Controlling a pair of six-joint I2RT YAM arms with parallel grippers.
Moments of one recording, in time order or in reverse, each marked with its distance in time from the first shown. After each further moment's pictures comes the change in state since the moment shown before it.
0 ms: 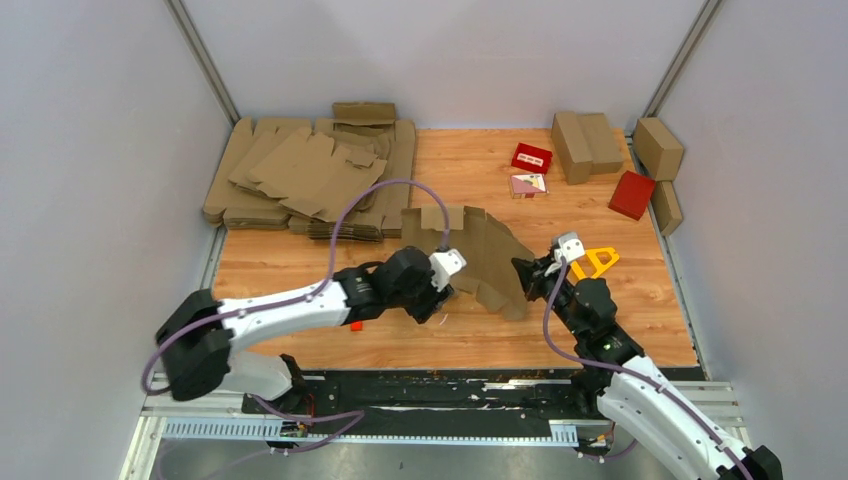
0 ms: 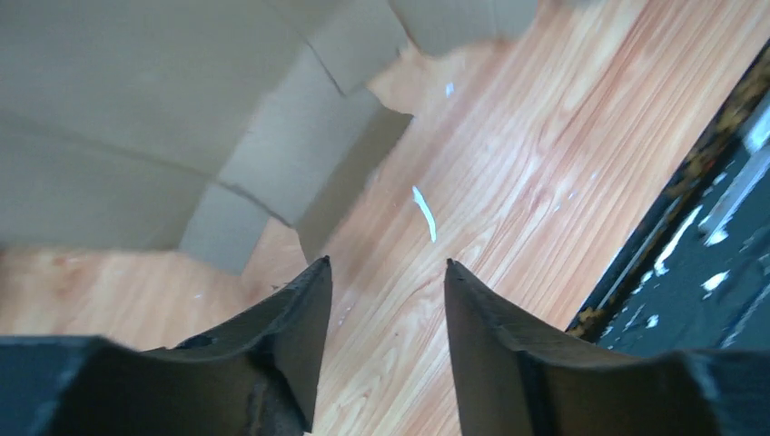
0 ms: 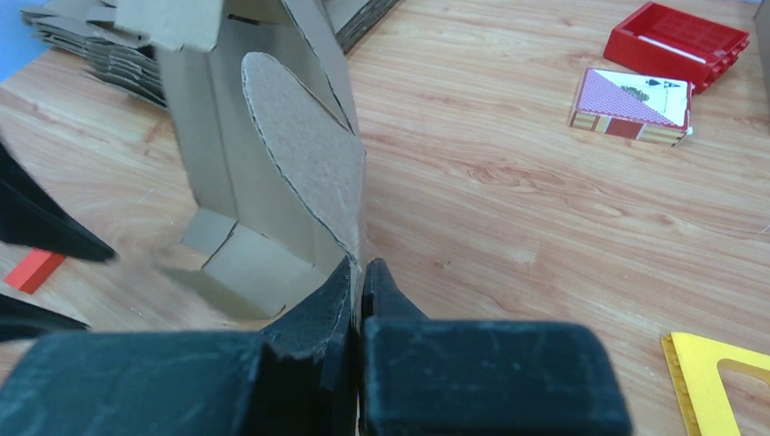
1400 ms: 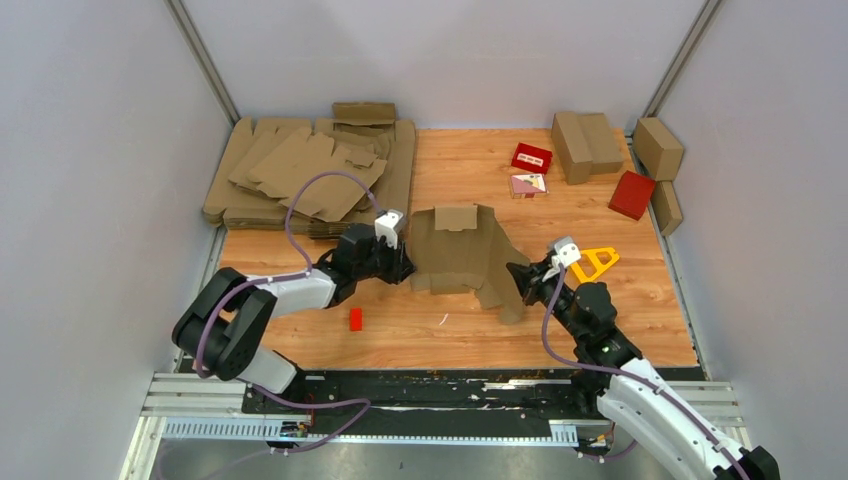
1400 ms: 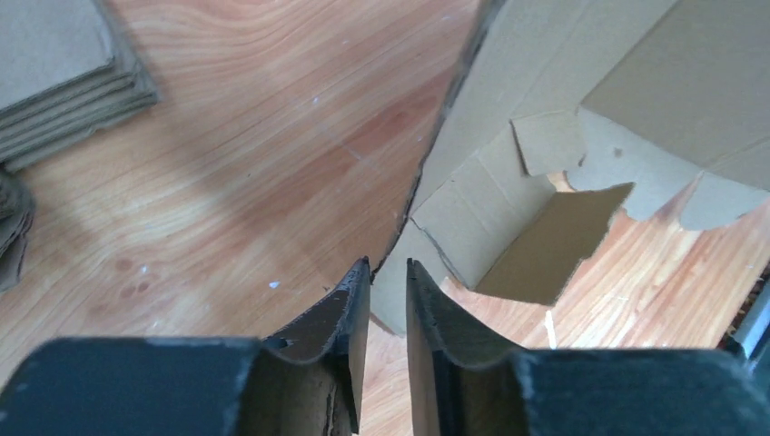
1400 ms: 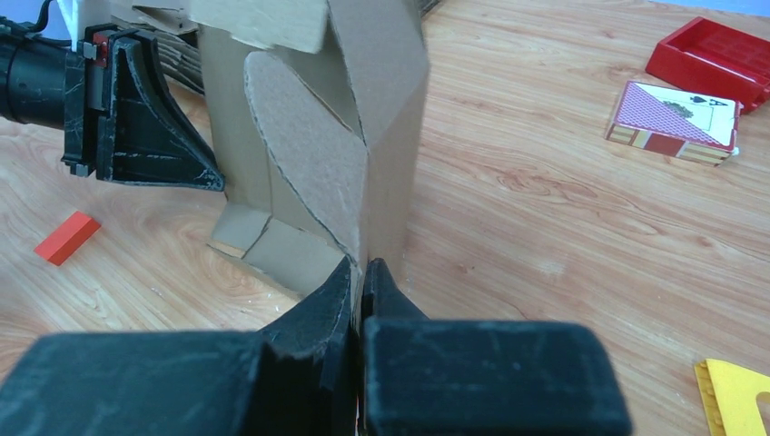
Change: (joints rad) left arm 0.469 0.082 -0.276 0.624 0.281 -0.252; right arm -0.004 -0.011 -0.044 0.047 -0.087 -0.018
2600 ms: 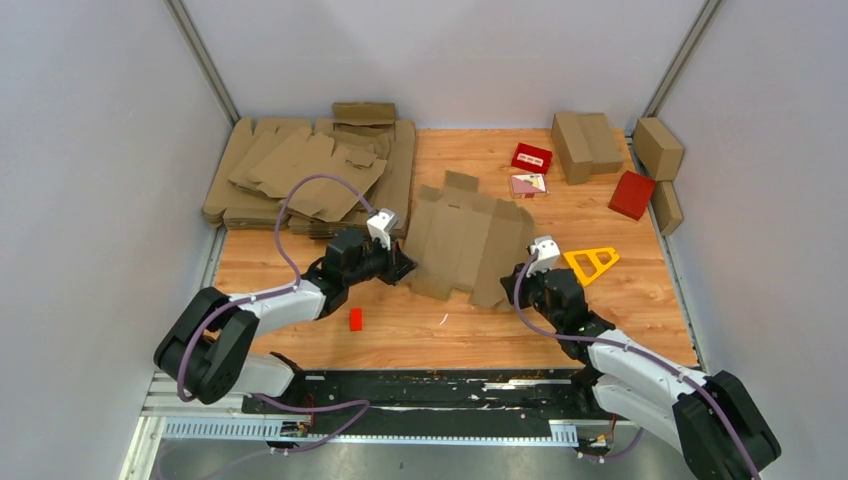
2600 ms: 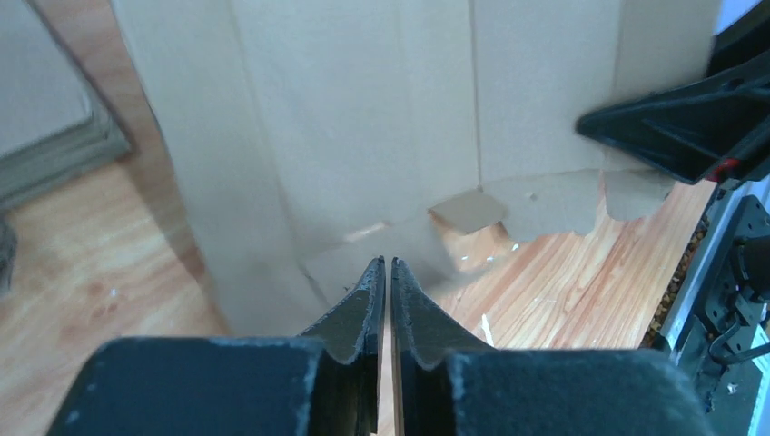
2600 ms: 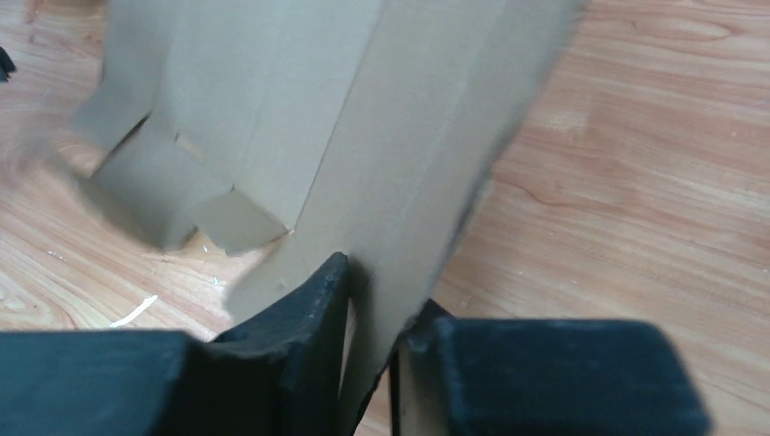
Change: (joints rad) left arm 0.000 -0.136 -0.079 0.142 0.082 -0.053; right arm 0.000 0.410 -0.008 0.097 0.080 0.125
